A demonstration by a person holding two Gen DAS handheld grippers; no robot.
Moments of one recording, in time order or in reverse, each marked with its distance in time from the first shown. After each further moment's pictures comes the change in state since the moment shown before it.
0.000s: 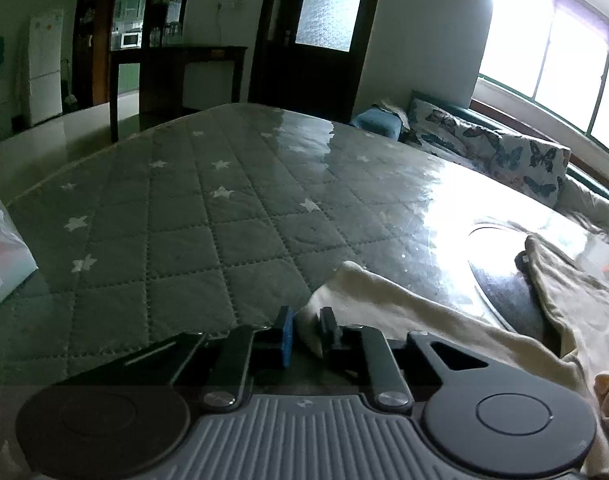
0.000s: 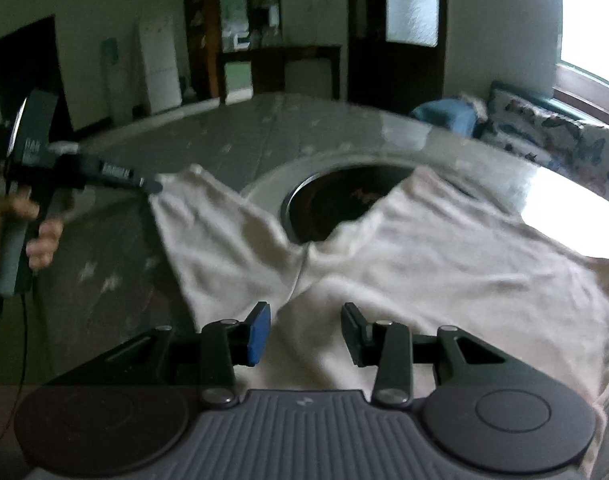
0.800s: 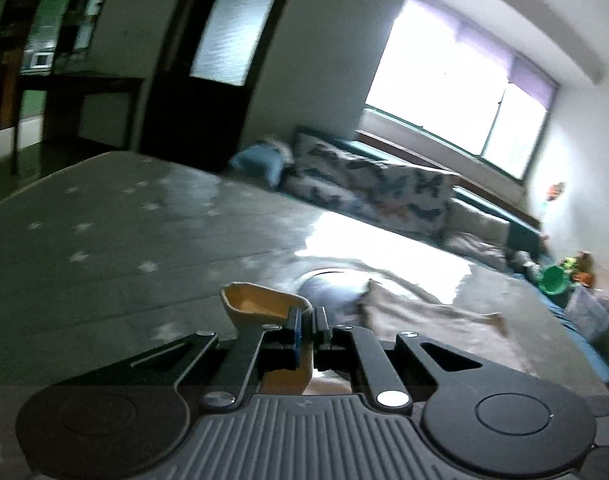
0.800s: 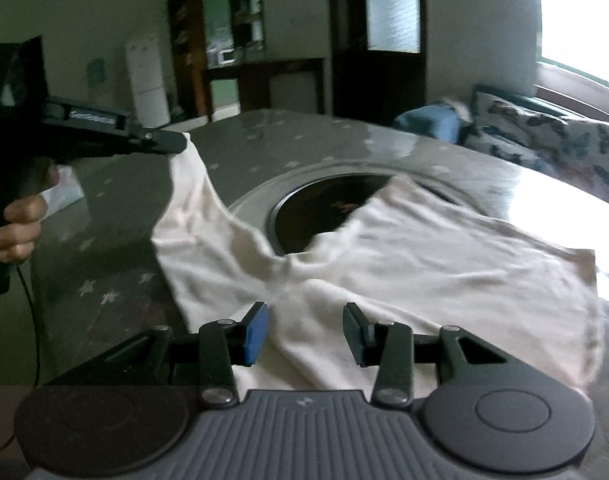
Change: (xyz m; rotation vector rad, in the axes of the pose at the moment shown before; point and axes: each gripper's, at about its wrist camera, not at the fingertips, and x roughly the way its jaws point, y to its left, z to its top) left arm -0.059 -0.073 0.029 0.069 -0.101 -0.382; right arm -0.021 -0.008 -0.008 0.045 -0.034 -0.027
